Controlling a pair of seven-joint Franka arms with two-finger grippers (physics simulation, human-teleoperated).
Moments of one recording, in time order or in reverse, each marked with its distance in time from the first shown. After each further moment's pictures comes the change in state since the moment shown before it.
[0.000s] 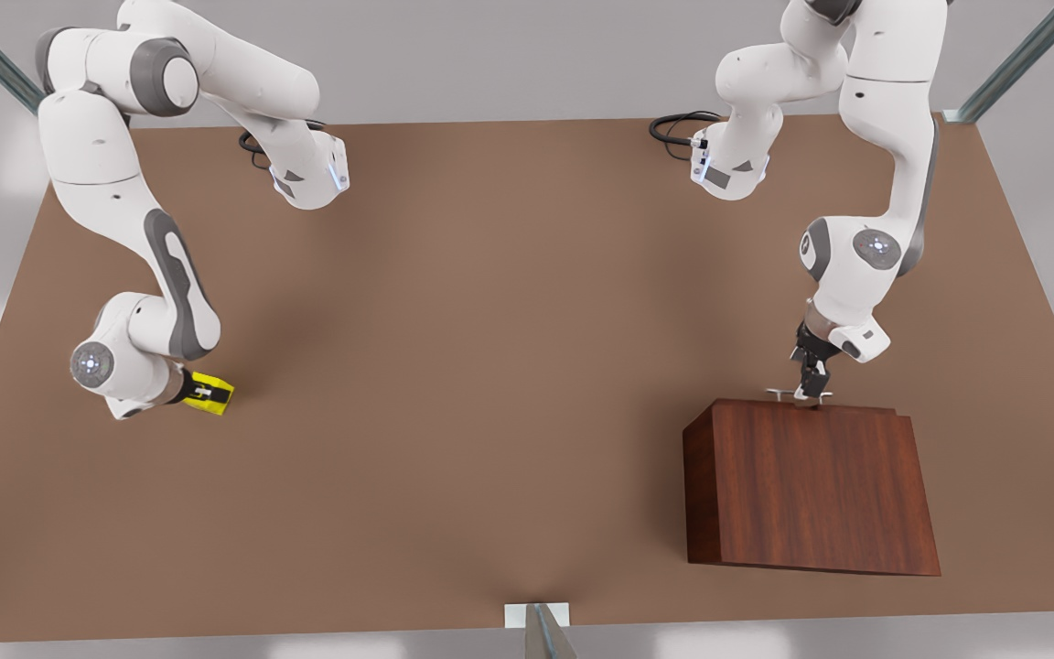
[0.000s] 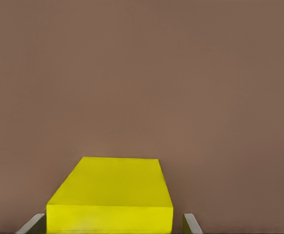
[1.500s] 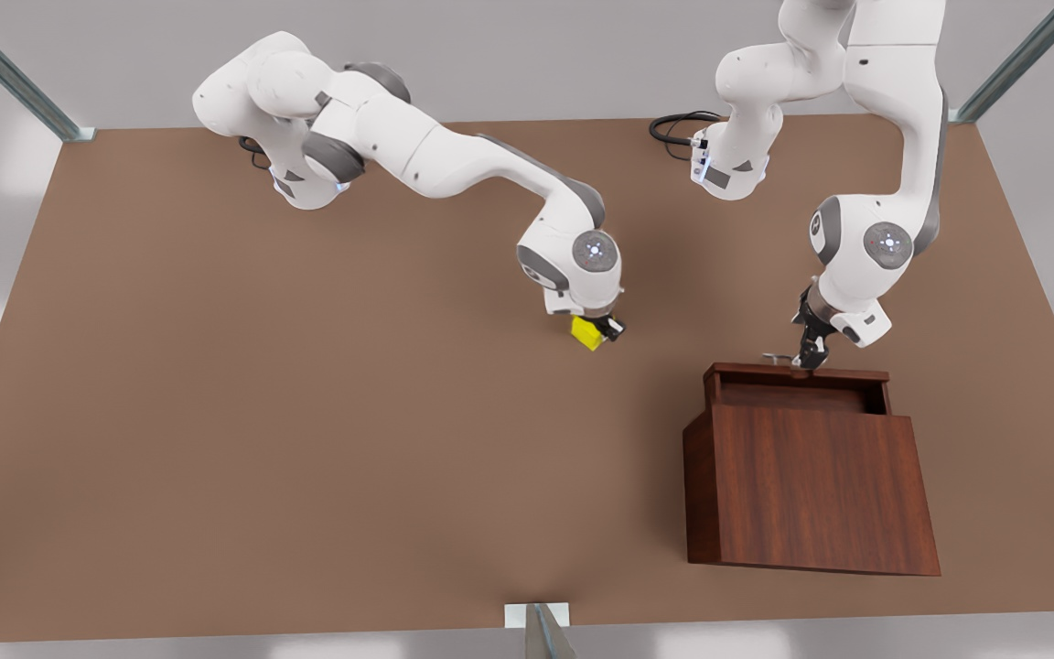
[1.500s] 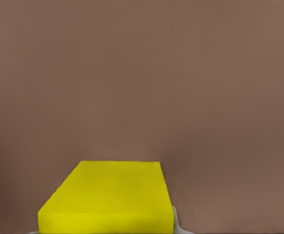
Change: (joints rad) left arm -0.006 -0.115 0.011 -0.020 -0.001 -0.330 -0.009; right arm 1.163 0.524 0.130 1.070 0.026 -0.344 1.703
